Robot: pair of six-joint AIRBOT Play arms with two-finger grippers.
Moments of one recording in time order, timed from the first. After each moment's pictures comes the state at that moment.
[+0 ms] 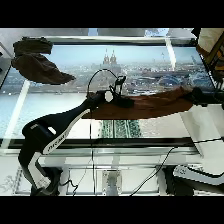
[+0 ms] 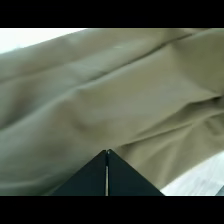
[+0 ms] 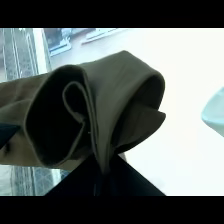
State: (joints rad) left arm -0.70 -1.86 1.52 0.94 -0.59 -1.45; right arm -0.66 -1.31 1.14 -0.81 1.33 1.06
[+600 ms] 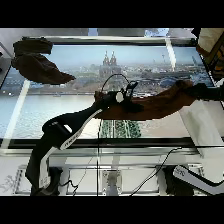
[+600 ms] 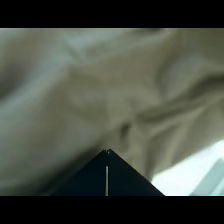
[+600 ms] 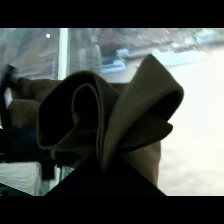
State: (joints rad) left arm -0.78 -2.04 1.73 0.94 -0.78 -1.47; right arm -0.58 -1.19 1.15 -0.66 1.36 0.98
